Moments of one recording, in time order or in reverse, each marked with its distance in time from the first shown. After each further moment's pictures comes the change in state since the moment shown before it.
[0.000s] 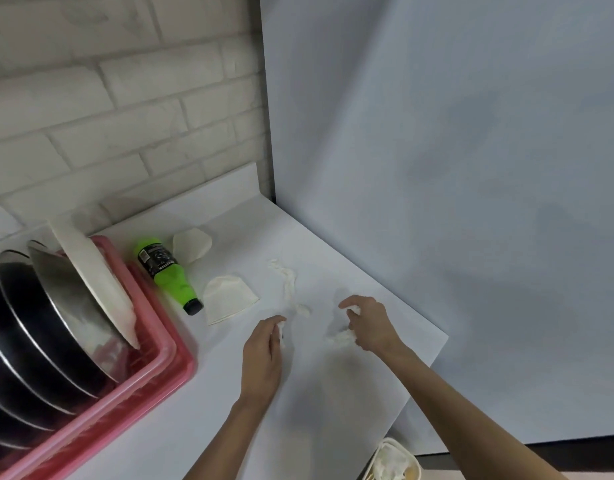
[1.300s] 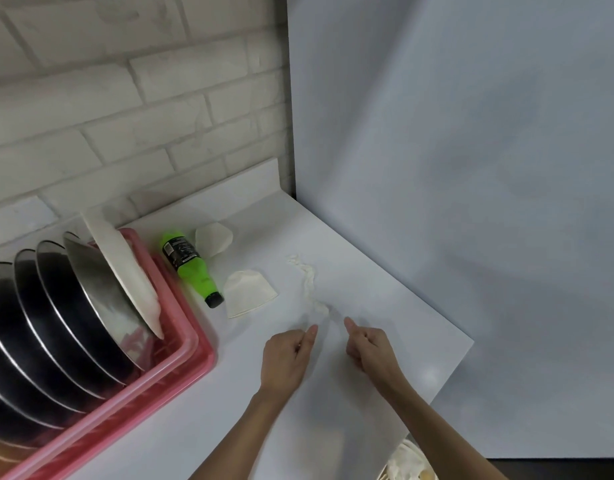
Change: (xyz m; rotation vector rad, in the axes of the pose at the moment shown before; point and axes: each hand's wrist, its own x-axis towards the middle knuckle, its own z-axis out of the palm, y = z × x) left_hand 0.001 0.001 0.002 0.178 -0.133 -0.025; right_hand -0.035 0.019 0.046 0.423 -0.084 -0.148
